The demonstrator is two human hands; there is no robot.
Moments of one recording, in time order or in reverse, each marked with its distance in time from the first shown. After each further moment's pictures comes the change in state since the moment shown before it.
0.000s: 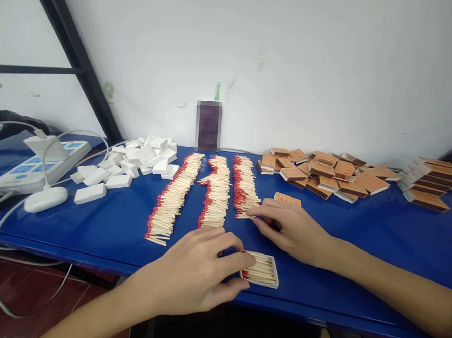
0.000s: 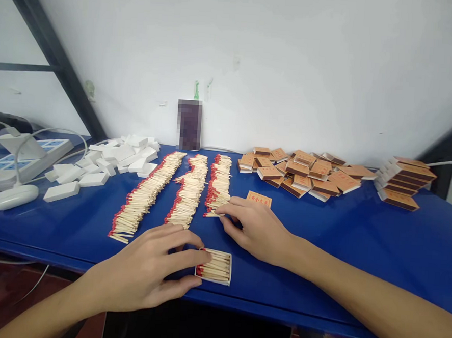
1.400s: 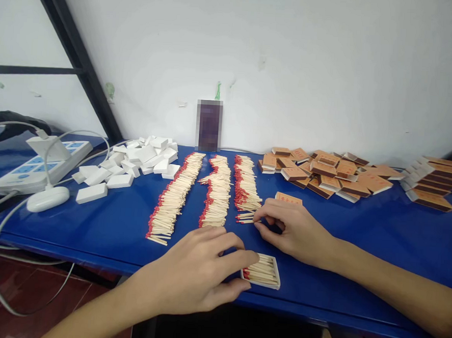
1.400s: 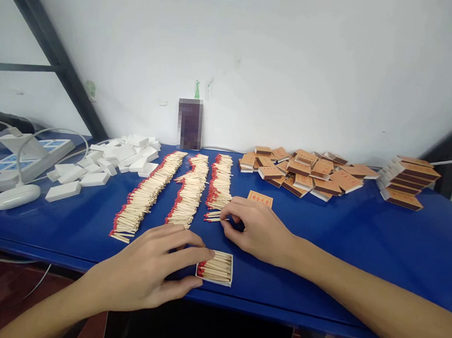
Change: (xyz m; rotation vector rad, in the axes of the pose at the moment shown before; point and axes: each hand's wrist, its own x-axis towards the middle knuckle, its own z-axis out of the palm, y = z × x) left_hand 0.000 0.001 -0.001 0.004 -0.008 -0.003; right_hand -0.002 0.001 0.003 0.018 0.044 0.020
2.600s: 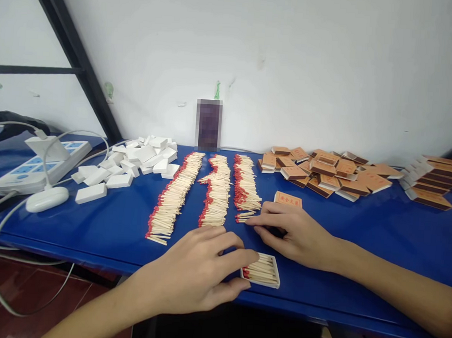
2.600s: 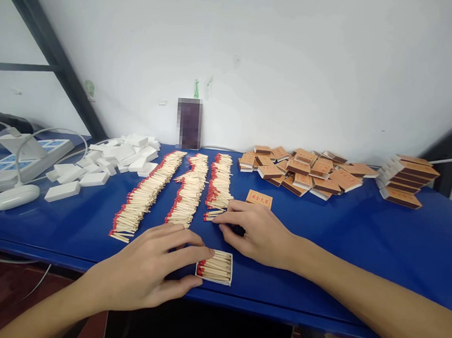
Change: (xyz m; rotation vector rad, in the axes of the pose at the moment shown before) left_hand 0.000 0.000 -0.001 0.005 -0.014 0.000; right_hand -0.002 -0.007 -0.007 0.025 -0.070 -0.085
